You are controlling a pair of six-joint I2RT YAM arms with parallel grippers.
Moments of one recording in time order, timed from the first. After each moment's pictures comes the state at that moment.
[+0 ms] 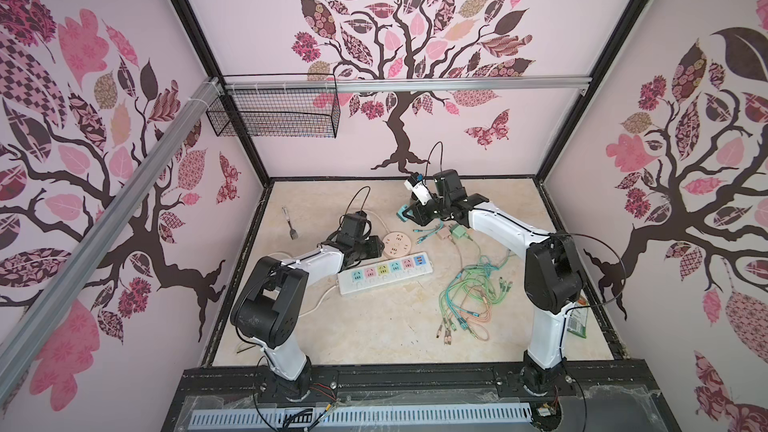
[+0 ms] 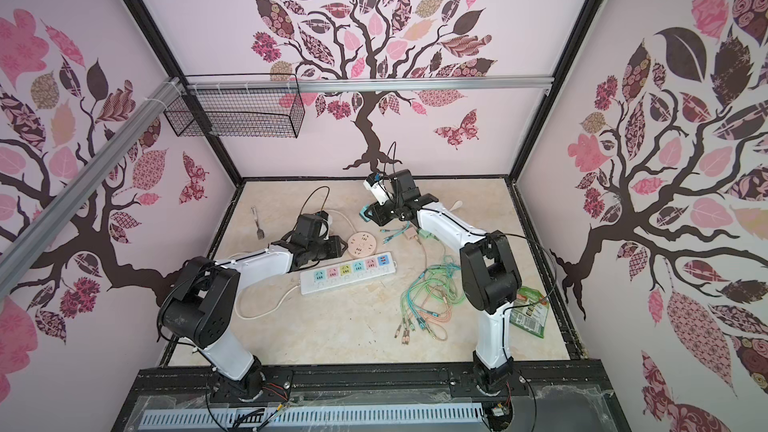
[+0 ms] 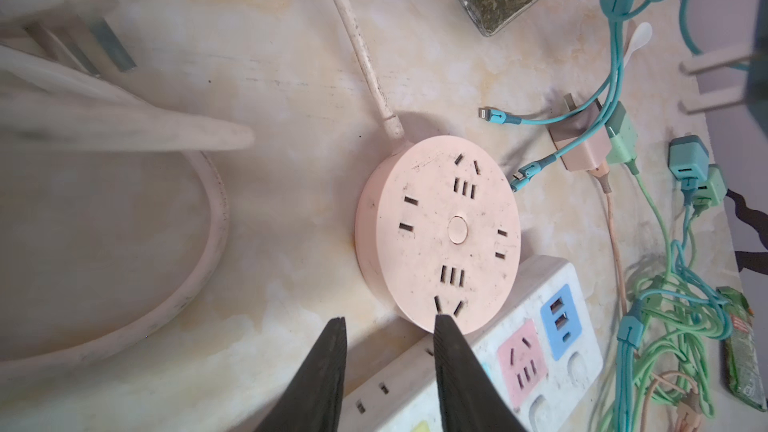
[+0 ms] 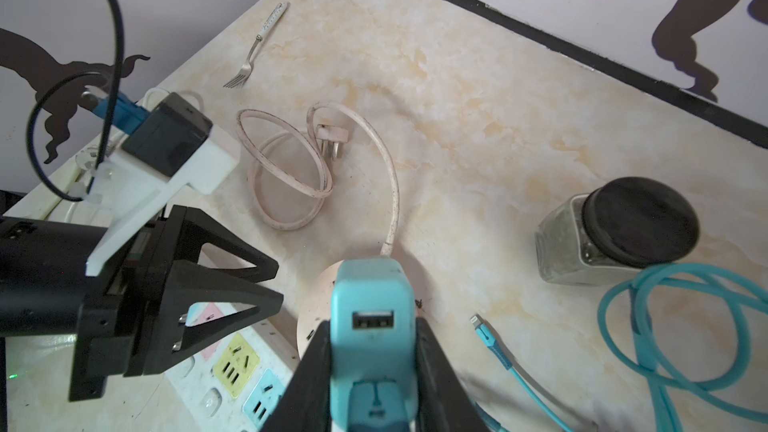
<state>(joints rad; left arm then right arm) -0.40 1.71 0.94 -0.05 0.22 -0.49 0.48 1.94 1.57 -0.34 -0.43 -0.08</state>
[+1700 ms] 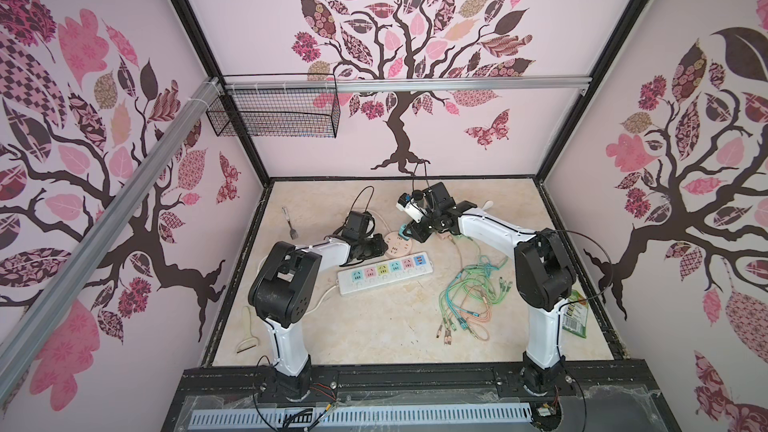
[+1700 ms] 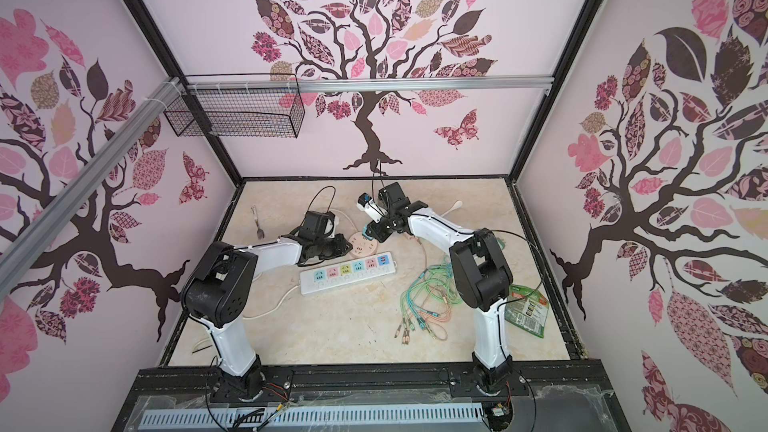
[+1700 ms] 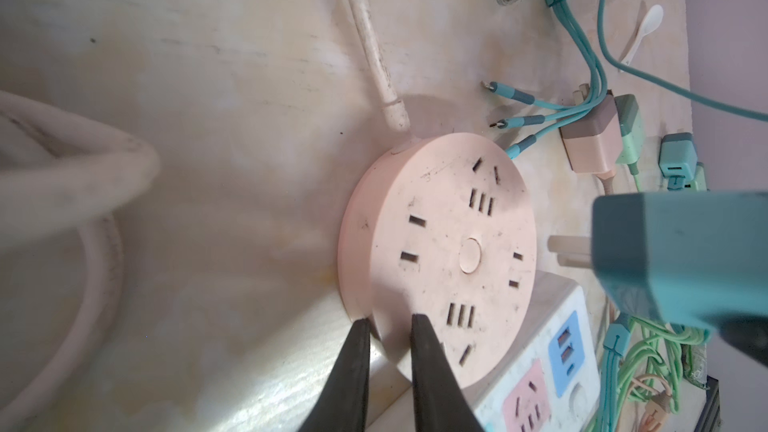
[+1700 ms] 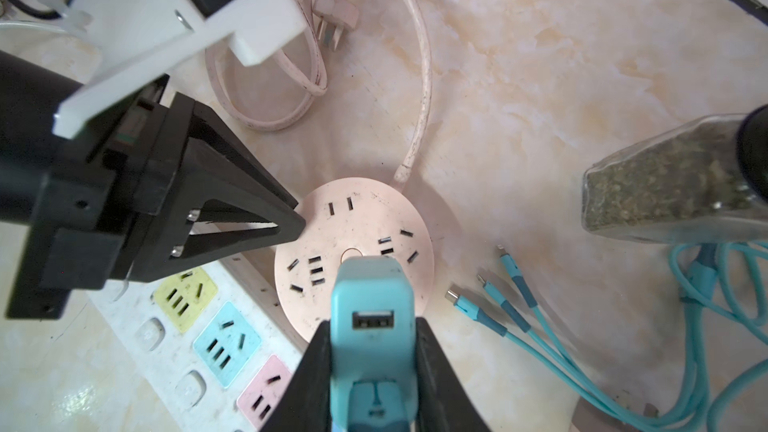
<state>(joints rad) -0.38 1.86 1.03 -0.05 0.32 -0.54 0.53 2.00 1.54 -0.44 -0.34 -0.26</state>
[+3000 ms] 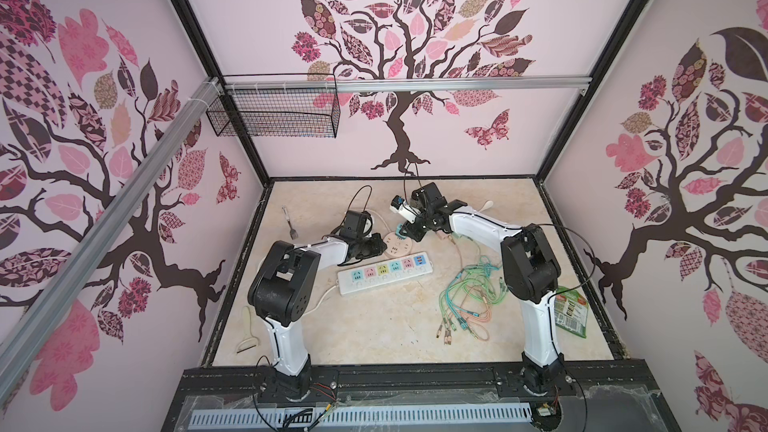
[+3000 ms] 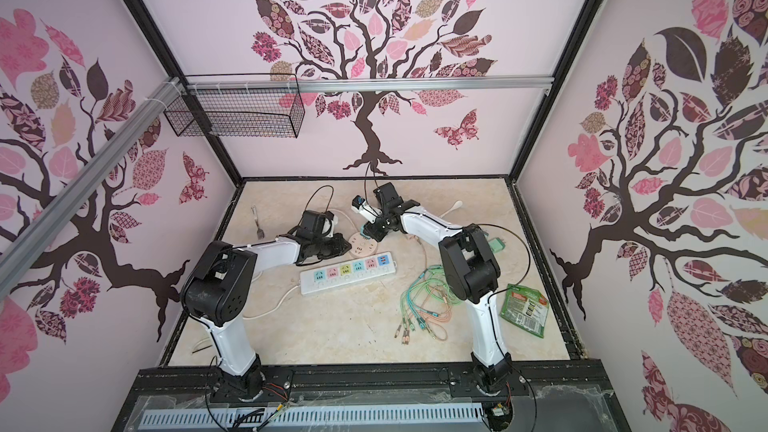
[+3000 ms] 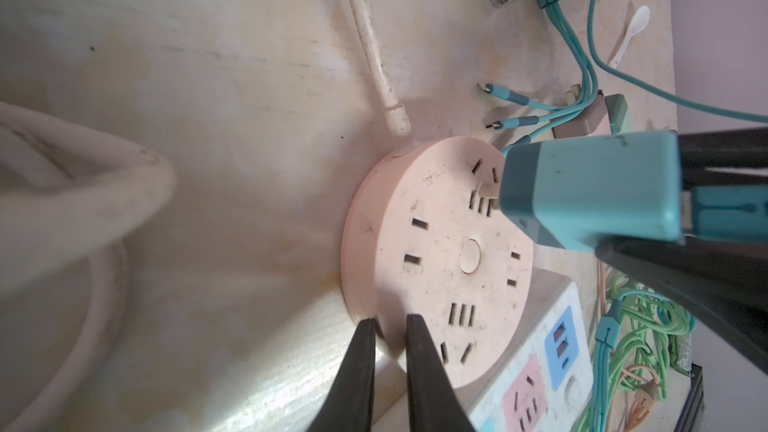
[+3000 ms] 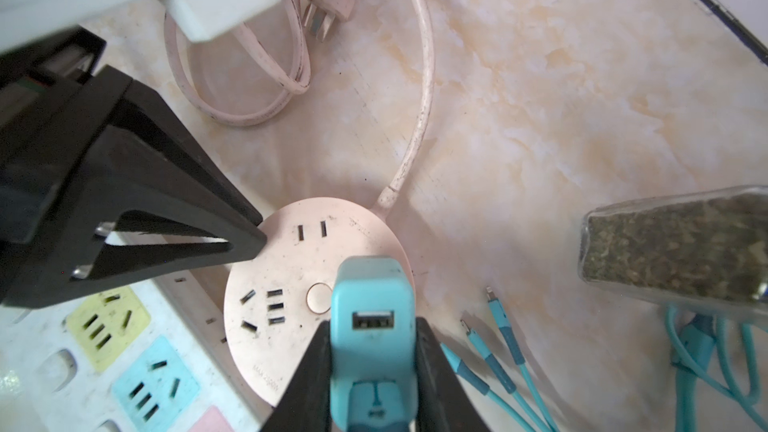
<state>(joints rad) -0.36 1.86 1.03 -0.05 0.36 -0.52 0.54 2.10 1.63 -0.45 -0.30 -0.39</state>
